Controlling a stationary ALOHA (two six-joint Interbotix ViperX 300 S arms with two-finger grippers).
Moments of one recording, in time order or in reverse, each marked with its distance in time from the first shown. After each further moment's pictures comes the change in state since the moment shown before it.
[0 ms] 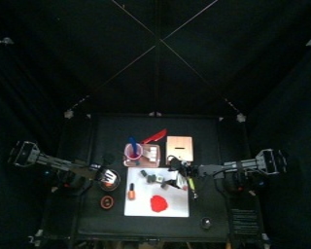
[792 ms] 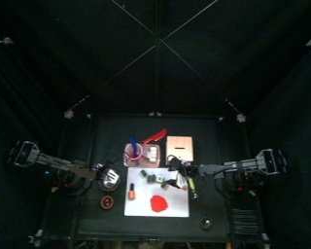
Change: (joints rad) left arm -0.005 -0.009 -0.049 0.100 -0.052 0.015; right arm -0.003 0.002 0.000 0.005 -0.002 0.000
